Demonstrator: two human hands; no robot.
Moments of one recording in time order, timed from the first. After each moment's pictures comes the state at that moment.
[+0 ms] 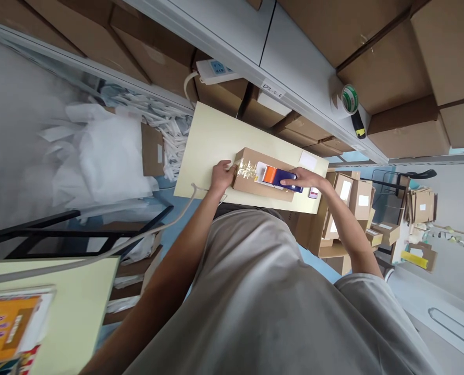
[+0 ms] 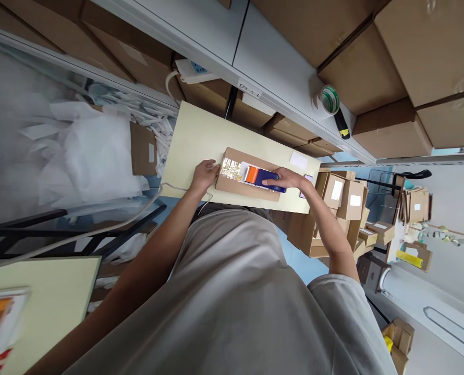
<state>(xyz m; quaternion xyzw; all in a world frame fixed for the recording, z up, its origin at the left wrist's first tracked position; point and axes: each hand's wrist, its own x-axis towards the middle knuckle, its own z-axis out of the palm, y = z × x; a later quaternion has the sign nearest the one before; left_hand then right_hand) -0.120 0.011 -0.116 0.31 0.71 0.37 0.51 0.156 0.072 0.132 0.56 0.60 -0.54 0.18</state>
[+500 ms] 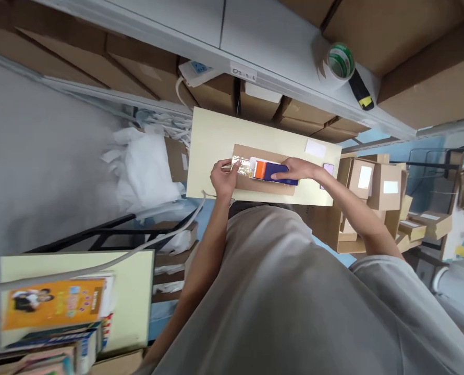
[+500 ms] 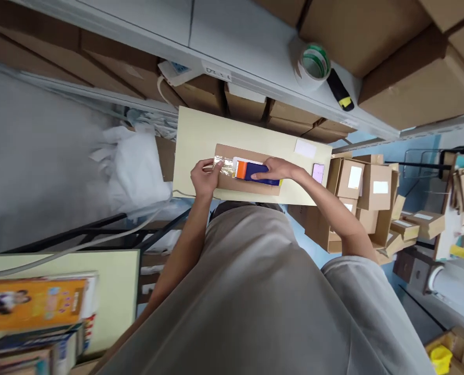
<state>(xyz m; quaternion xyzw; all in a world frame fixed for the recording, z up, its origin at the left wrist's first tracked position) -0.090 -0.014 -0.063 0.34 0.75 0.39 0.42 0.163 0.069 0.114 0.51 0.65 -0.53 0.20</state>
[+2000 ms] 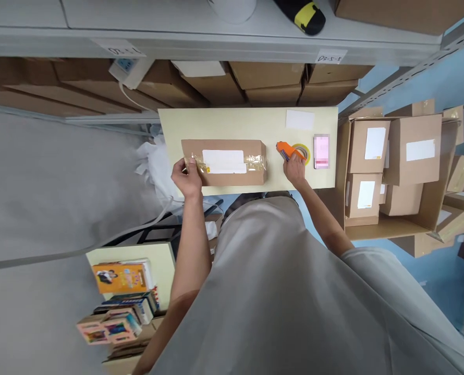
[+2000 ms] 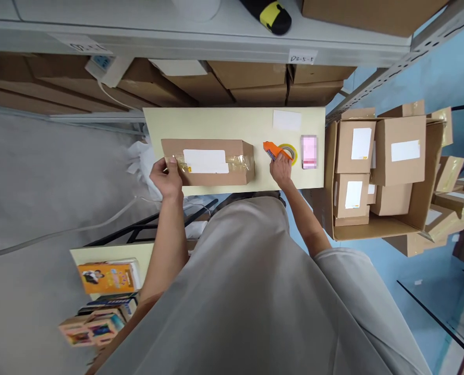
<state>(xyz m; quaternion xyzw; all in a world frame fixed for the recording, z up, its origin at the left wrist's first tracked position) -0.071 -0.015 -0.069 0.38 0.83 0.33 0.26 0.292 -0.054 -0.099 0.76 0.58 -0.29 0.07</state>
